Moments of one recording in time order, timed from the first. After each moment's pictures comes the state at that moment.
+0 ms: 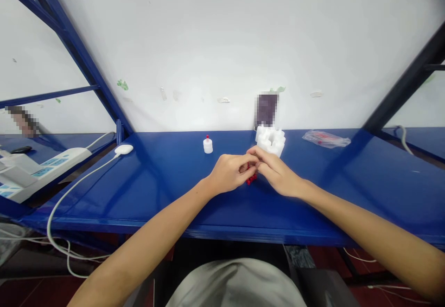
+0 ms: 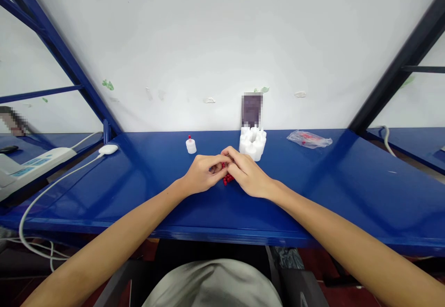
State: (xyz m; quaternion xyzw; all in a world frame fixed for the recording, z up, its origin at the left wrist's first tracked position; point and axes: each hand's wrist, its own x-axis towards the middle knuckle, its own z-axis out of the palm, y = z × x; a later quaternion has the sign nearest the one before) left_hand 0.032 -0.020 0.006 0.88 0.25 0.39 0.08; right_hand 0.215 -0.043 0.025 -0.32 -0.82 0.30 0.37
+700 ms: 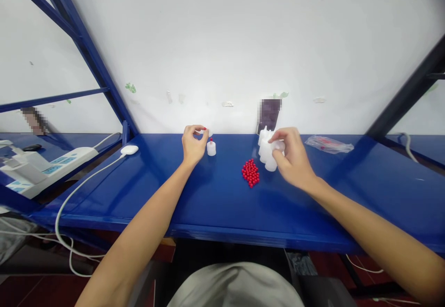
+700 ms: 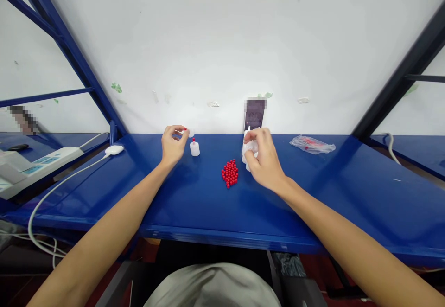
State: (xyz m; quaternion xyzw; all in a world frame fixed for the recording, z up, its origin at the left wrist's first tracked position) left_hand -0.044 0.059 0.020 0.62 0.50 0.61 0.02; right_hand 0.233 -0.025 0.033 -0.40 -0.74 0.02 0.54
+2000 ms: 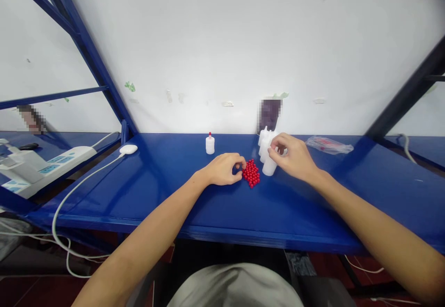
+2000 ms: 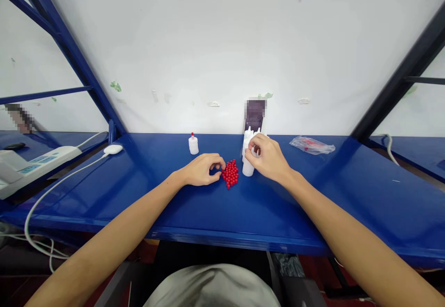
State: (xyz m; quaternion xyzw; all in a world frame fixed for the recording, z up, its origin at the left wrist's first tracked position) left_hand 0.006 0.014 0.006 0.93 0.29 0.21 0.08; right_hand 0.251 -0.004 0.032 -0.44 -0.79 -0.05 0.41
